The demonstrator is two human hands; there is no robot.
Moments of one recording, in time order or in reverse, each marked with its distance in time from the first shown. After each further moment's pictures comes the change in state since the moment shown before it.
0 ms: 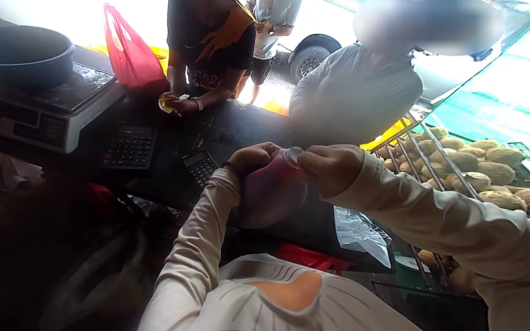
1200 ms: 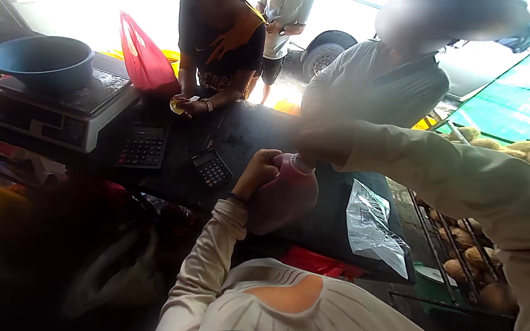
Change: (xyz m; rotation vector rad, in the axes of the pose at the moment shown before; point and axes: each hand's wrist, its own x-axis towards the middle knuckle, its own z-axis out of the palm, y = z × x) left_hand -0.035 -0.008 0.055 0.526 0.668 0.138; right_hand 0.050 0.067 -0.002 0.628 -0.305 -0.192
